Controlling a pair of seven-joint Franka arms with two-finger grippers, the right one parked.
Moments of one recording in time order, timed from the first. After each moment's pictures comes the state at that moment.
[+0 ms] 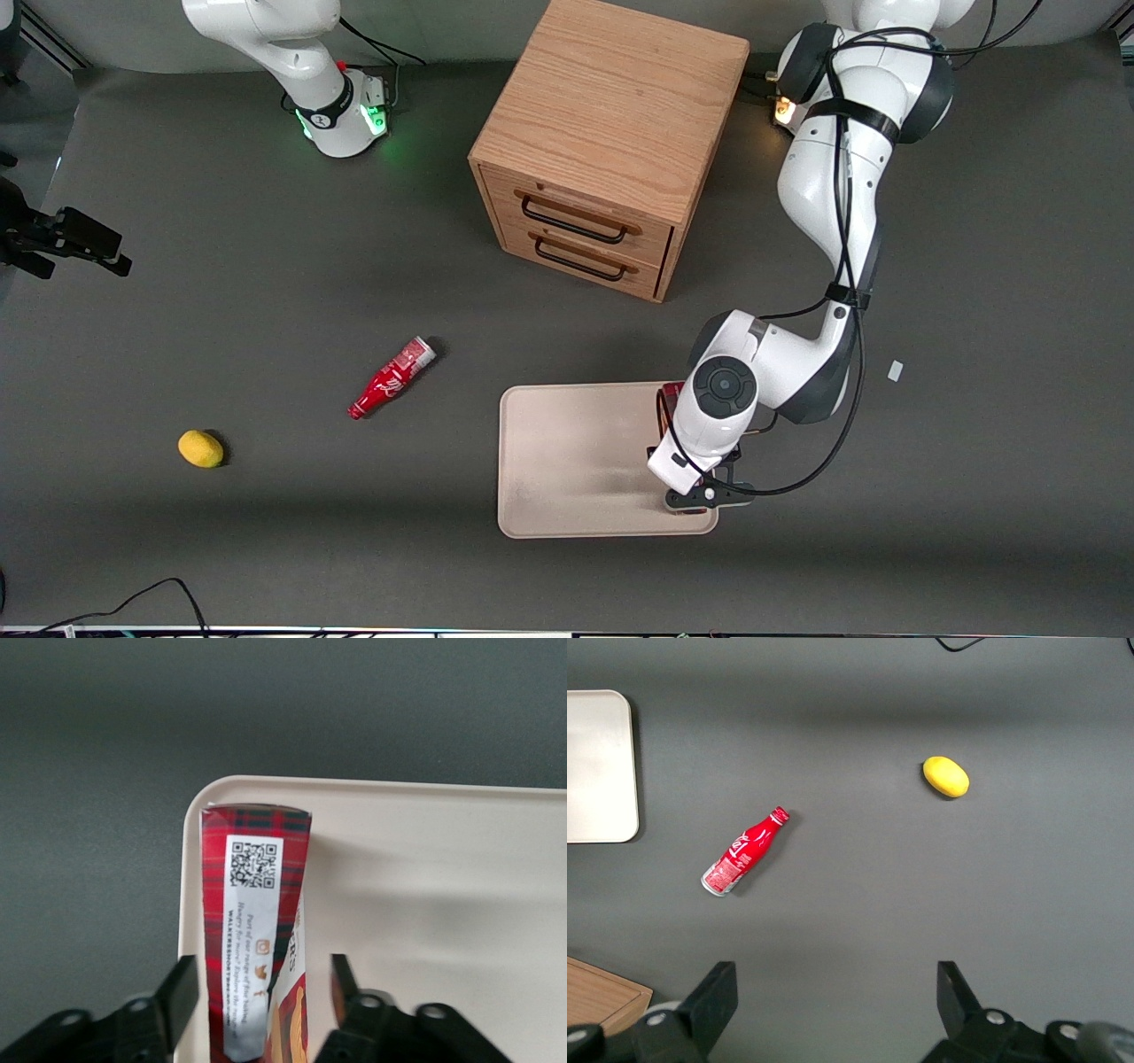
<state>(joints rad) -0.41 1.04 -0.07 -0.97 0.17 2.15 -0.61</state>
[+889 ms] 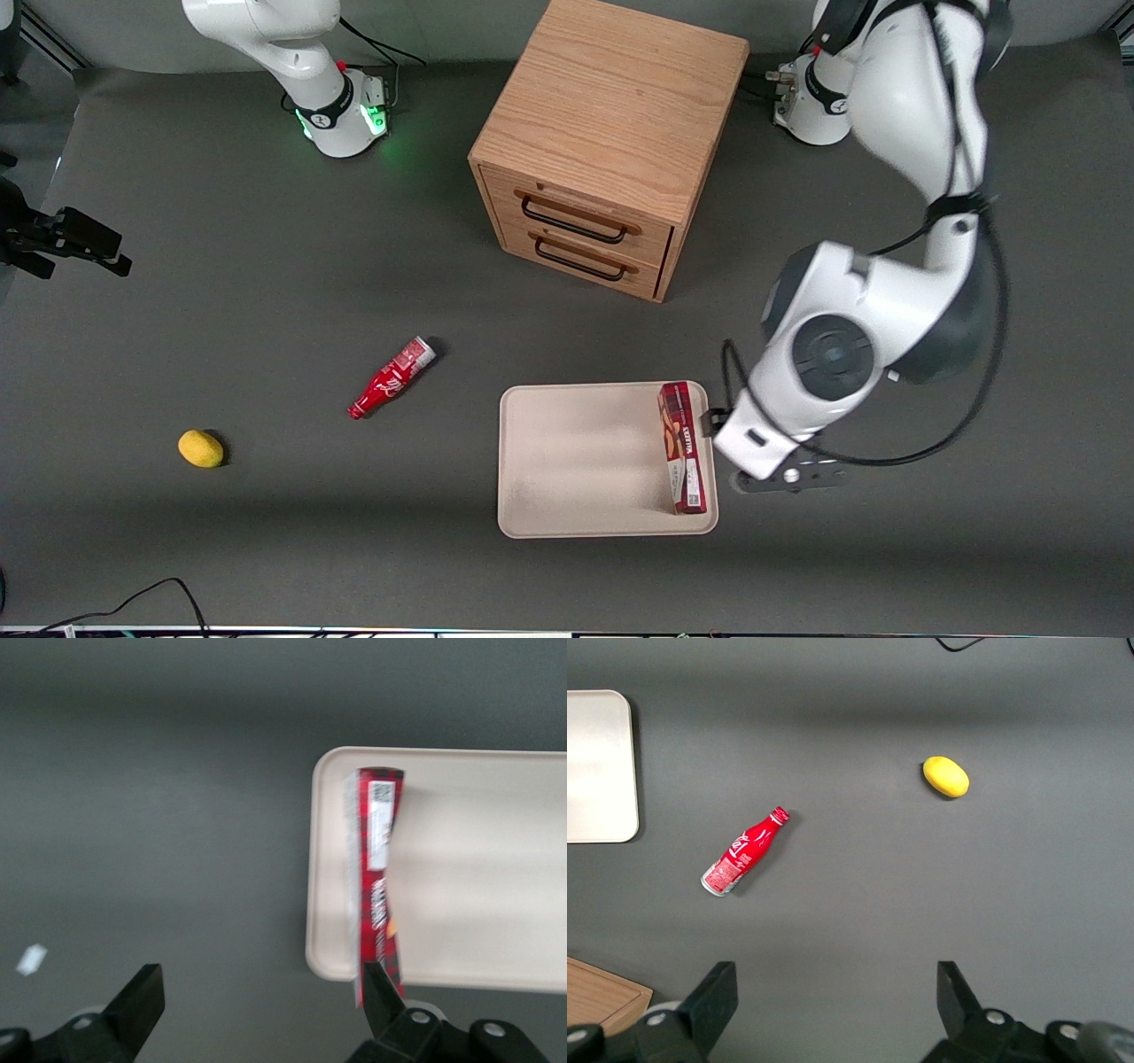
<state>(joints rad) -0.32 0.72 -0.07 -0.95 0.10 1.67 -0.45</state>
